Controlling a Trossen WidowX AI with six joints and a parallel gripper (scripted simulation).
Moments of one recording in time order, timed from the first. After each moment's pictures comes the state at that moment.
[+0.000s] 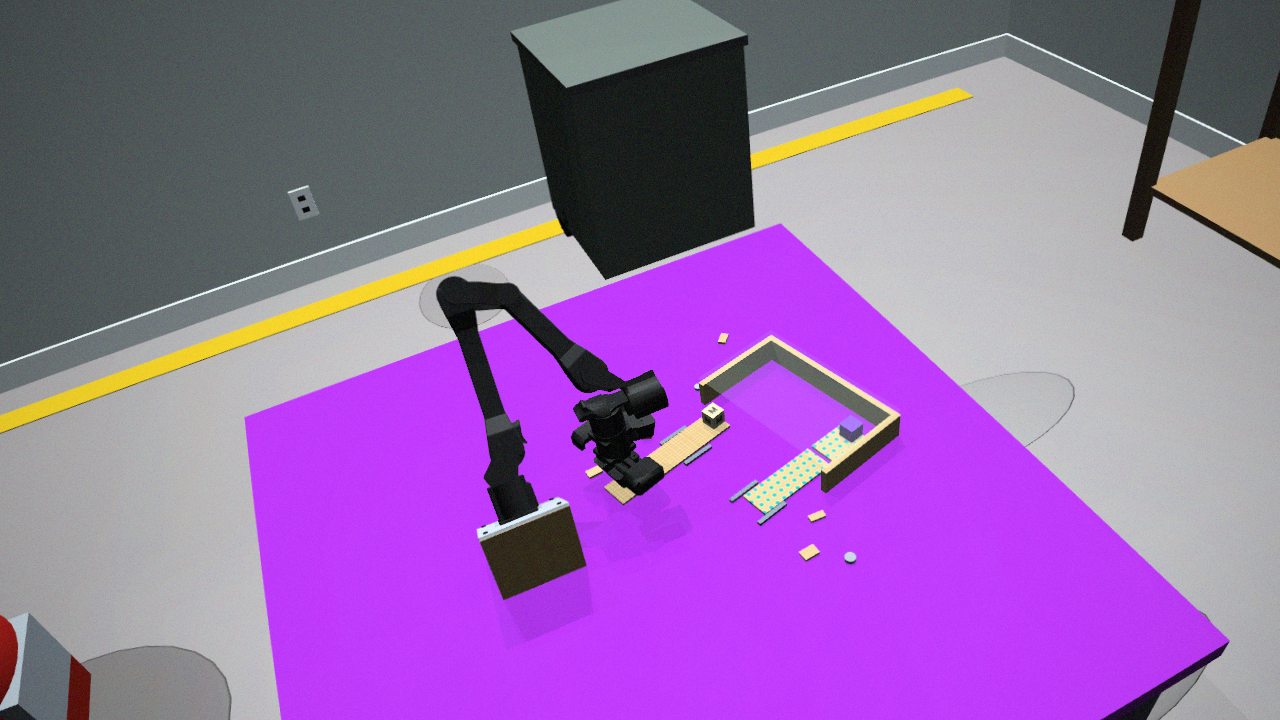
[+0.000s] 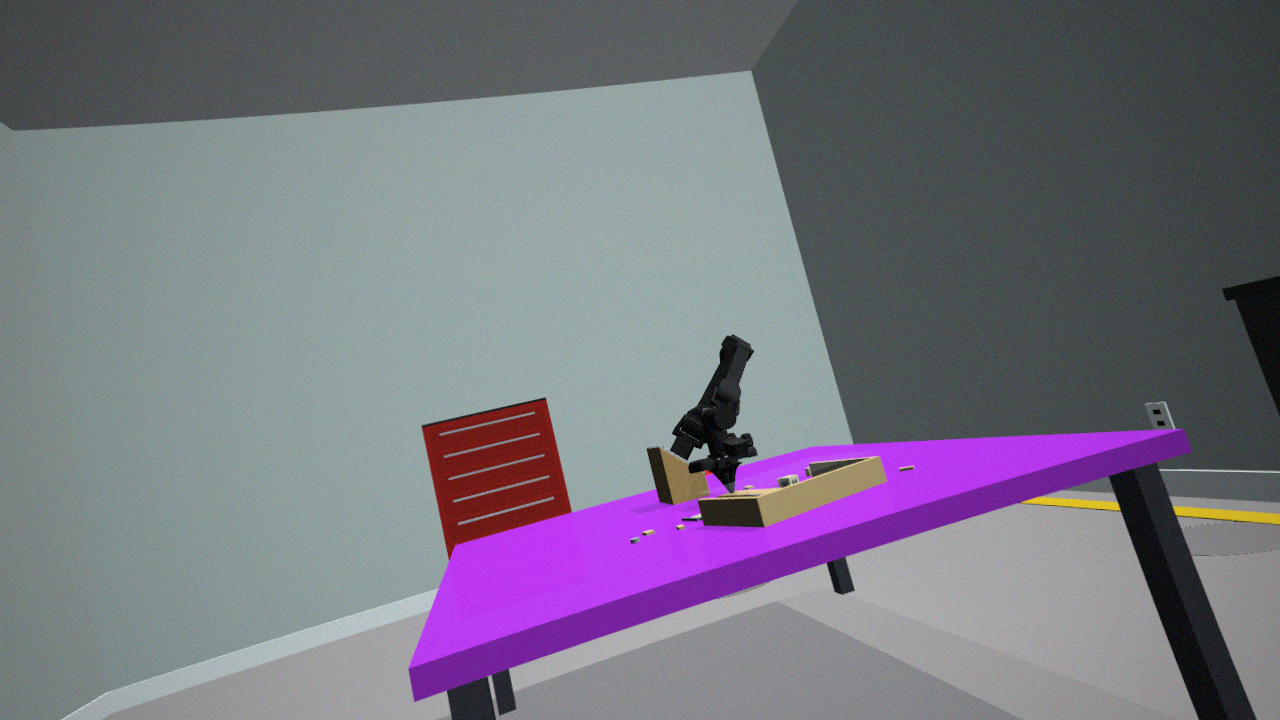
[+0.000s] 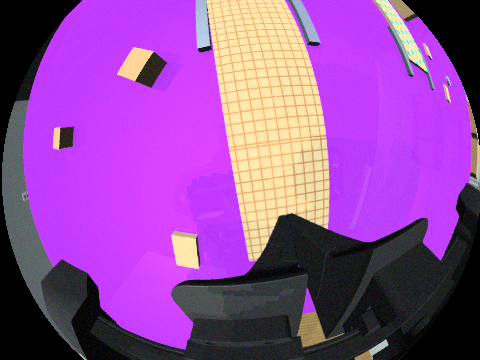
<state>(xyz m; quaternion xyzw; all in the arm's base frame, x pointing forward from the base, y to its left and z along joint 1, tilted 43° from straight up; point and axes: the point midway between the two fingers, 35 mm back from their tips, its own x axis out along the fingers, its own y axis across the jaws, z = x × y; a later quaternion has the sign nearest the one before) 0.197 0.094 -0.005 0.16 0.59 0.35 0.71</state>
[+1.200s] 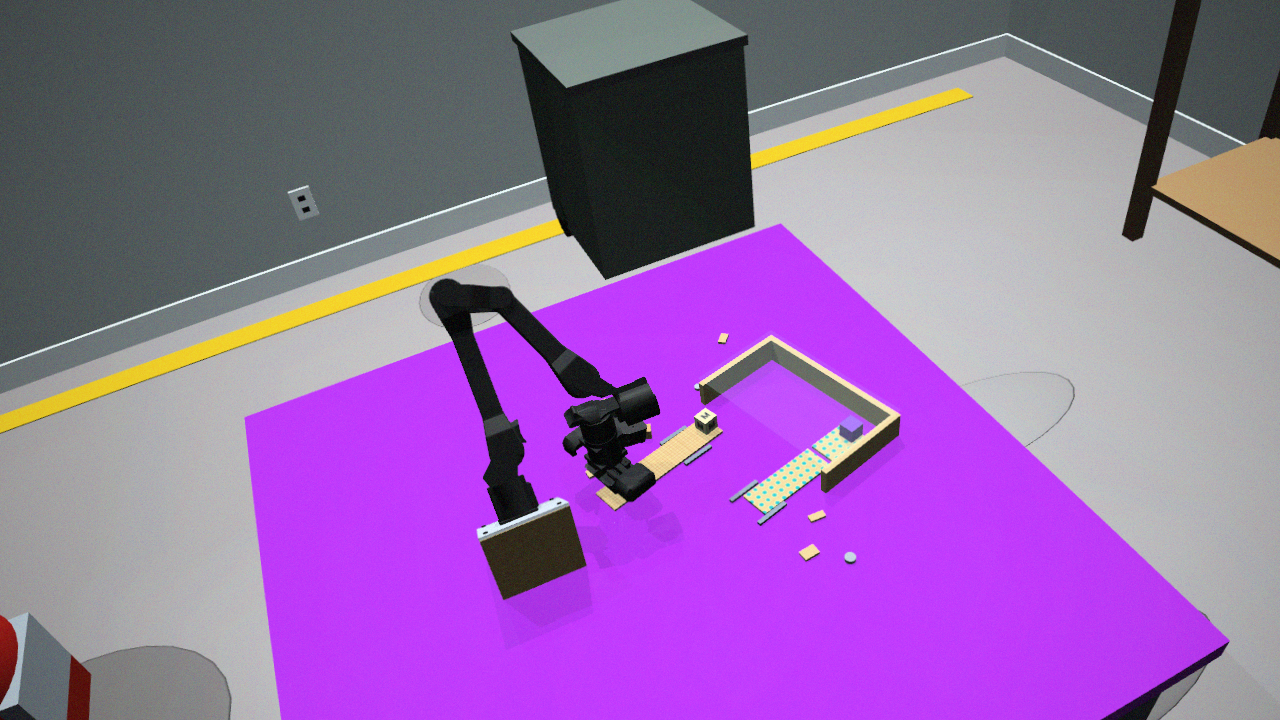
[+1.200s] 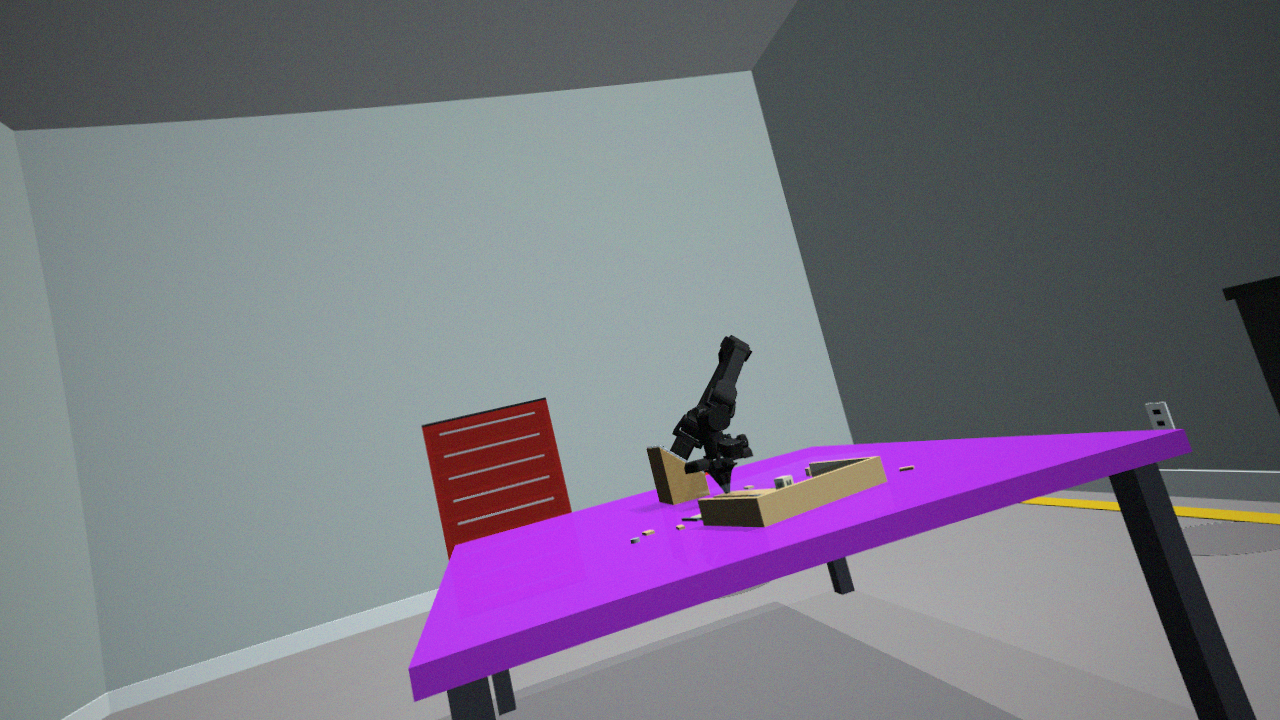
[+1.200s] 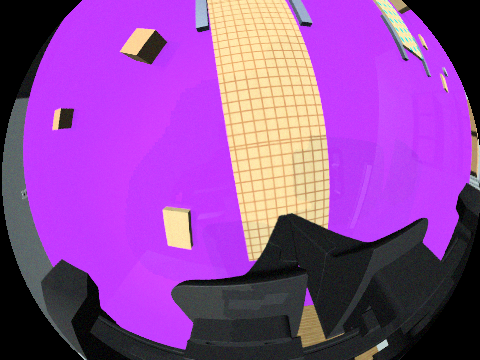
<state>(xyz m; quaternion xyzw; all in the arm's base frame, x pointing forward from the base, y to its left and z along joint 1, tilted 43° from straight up) 0.179 0.090 -0.009 0.16 0.59 0.35 0.71</state>
